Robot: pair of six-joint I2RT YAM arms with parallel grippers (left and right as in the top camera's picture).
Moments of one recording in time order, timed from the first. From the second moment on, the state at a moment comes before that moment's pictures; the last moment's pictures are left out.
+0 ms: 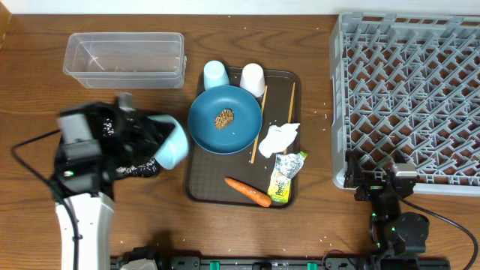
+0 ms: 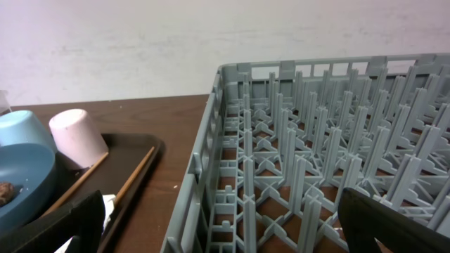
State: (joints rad) left arm 0.18 1.06 0.94 -0.78 0.72 -0.62; right arm 0.01 0.01 0.01 -0.07 -0.03 0.10
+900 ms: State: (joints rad) left arm -0.53 1.44 0.94 -0.85 0.11 -0.63; right arm 0.01 0.01 0.01 -0.07 -0.03 0.10
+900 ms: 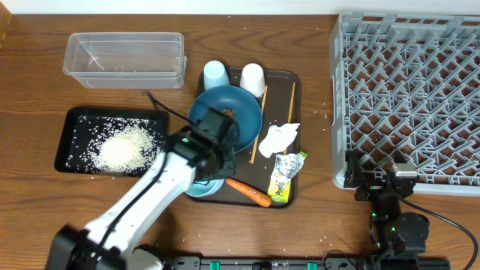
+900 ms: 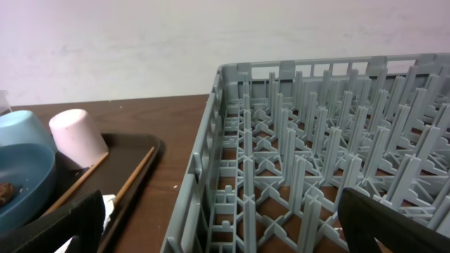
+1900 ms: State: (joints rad) left arm -0.55 1.46 0.94 -0.84 0.07 -0.67; right arm 0.01 0.01 0.01 -0.07 -0.03 0.10
